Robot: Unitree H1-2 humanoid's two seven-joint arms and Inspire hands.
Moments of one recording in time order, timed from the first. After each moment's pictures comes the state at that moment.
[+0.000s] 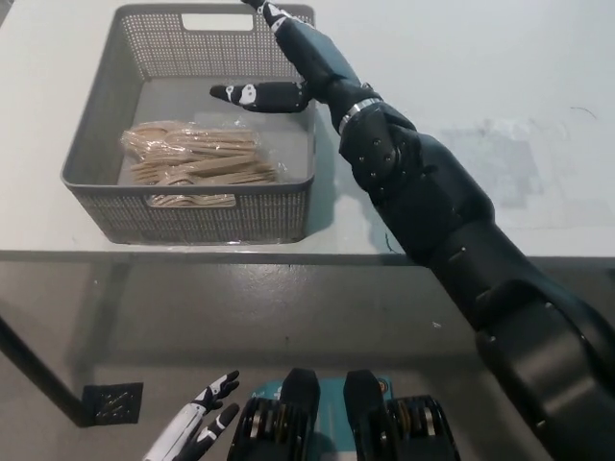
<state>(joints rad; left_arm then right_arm) -0.07 0.28 -0.28 0.48 0.23 -0.43 -0.02 -1.19 0.03 0.28 1.06 -0.45 -0.23 -0.12</state>
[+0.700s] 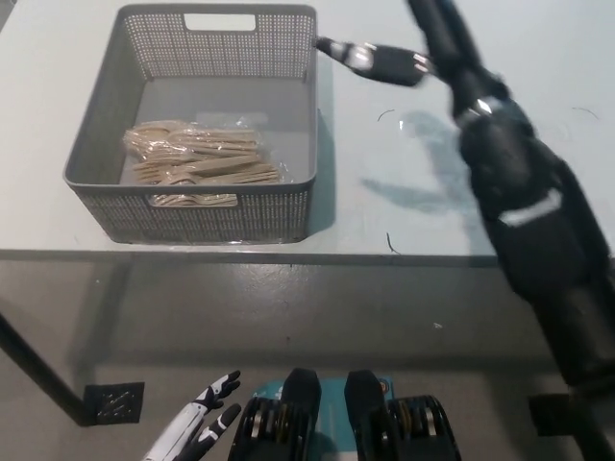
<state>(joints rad) -0.08 0.28 -0.28 0.49 0.24 -0.43 -0.02 -0.85 -0.17 0.13 0.36 -0.40 -0.13 -0.05</state>
